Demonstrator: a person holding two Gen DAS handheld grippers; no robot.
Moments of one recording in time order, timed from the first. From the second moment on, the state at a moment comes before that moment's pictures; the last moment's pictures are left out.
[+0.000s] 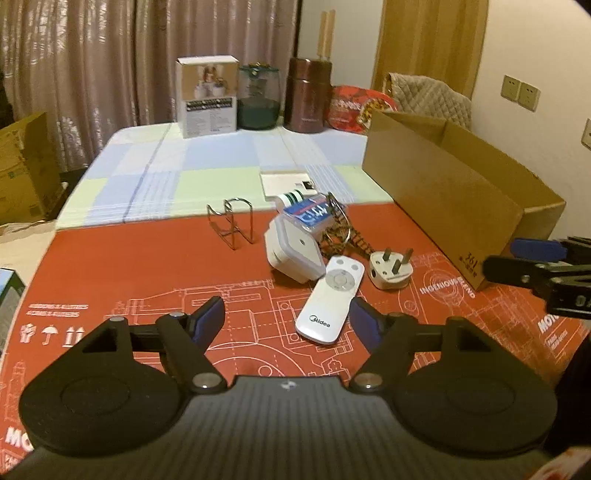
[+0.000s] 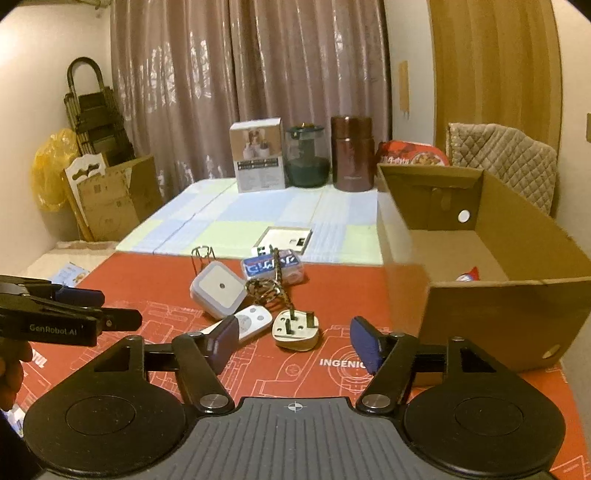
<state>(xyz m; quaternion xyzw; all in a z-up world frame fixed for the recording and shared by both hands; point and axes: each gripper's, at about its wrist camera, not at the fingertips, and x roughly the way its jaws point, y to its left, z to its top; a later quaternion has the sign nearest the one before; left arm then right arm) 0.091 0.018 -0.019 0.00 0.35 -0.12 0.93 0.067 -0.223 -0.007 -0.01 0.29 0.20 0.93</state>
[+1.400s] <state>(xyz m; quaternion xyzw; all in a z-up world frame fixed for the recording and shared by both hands) 0.163 -0.034 -0.091 0.07 0.39 -0.22 0.89 0.152 -0.204 -0.088 -0.01 0.37 0.14 0.92</state>
